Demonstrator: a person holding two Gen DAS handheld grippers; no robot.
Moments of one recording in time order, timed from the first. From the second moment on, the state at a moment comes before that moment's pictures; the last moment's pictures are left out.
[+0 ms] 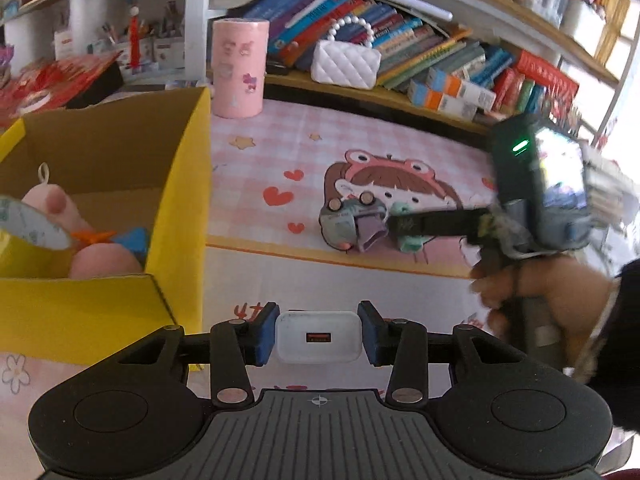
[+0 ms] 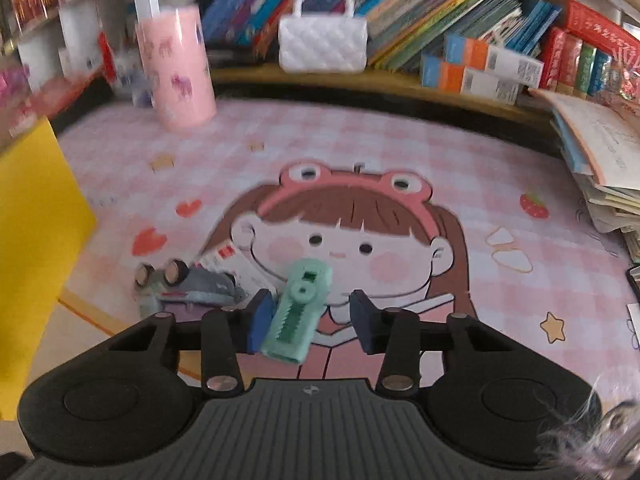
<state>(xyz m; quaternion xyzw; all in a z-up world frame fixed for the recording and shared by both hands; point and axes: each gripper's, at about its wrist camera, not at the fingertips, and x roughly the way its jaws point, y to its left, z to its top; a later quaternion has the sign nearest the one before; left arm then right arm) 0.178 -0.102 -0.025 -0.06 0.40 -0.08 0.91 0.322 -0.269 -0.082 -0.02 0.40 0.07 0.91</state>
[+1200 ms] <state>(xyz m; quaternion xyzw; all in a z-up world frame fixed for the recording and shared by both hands) 0.068 0.002 -0.006 -0.12 0.35 -0.14 0.92 0.098 -0.192 -0.014 0.04 0.40 0.07 0.91</state>
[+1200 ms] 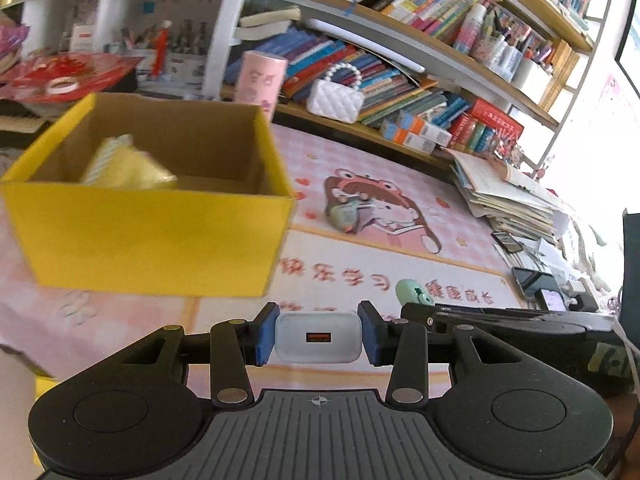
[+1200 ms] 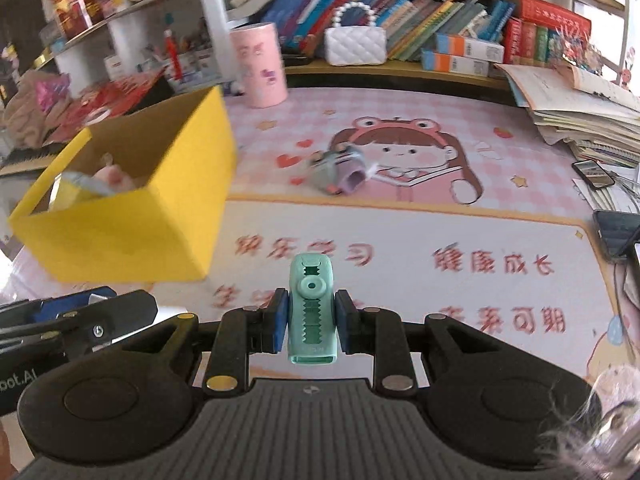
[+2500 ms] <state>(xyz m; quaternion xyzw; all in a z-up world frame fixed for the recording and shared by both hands) 0.024 0.134 0.046 -0.17 0.26 -0.09 0.95 0.035 -0.045 0.024 0.00 0.33 0.15 0.93</state>
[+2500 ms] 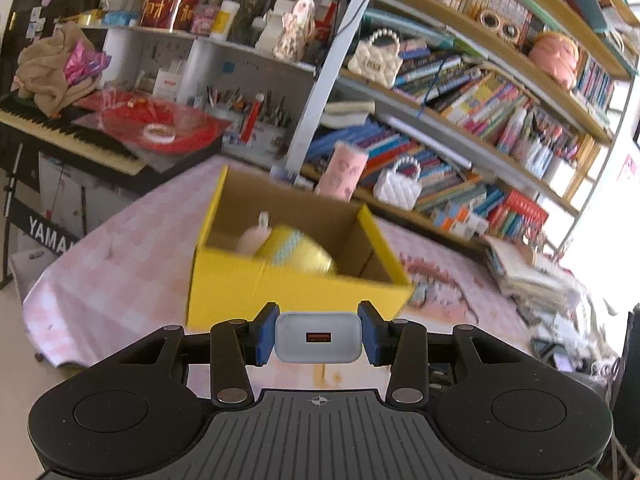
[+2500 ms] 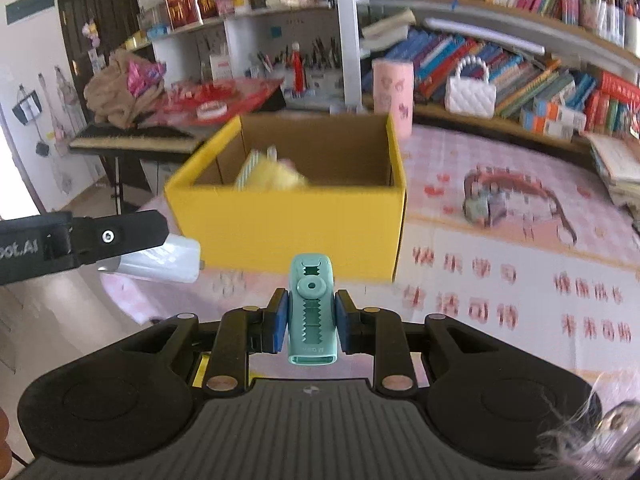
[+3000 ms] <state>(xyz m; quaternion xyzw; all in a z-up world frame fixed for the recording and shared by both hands) 0.136 0.120 0.070 -0.16 0.22 -0.04 0.96 0.167 -0.040 0.042 -0.05 0.29 0.20 0.93</state>
